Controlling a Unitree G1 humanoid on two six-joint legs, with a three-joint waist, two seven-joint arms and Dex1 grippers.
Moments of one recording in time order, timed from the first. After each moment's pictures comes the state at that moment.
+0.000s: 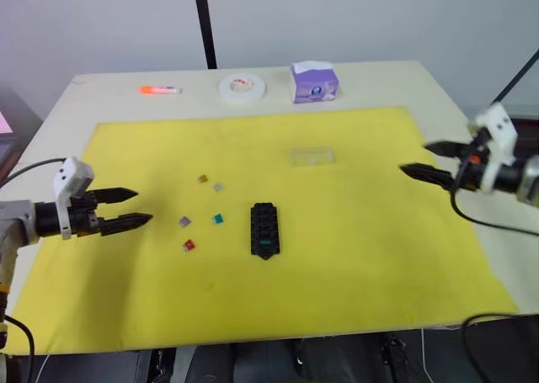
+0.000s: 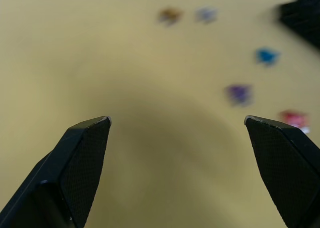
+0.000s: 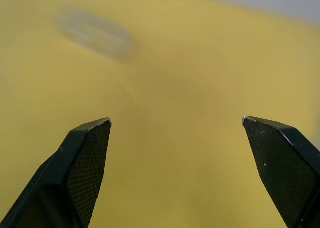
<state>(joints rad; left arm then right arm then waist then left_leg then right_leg) -0.25 1.00 0.25 0.15 -0.52 0.53 -1.33 -0.55 -1.00 -0.19 -0.02 0.53 0.77 1.00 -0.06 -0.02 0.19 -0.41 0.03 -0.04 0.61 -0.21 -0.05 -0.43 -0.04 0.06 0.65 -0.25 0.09</state>
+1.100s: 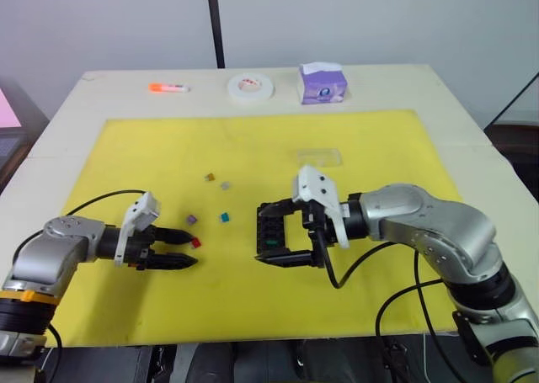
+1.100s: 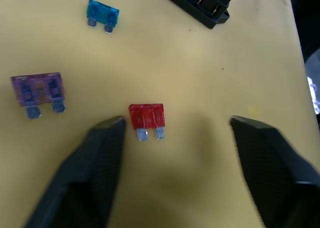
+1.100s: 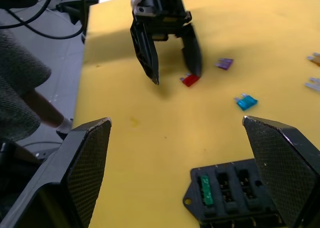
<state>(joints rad) -0.25 0.88 -0.03 0.05 -0.48 0.56 -1.42 -0.63 -0.65 0.24 -0.57 0.73 1.06 0.80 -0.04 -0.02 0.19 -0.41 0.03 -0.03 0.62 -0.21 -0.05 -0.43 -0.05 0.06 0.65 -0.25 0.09</state>
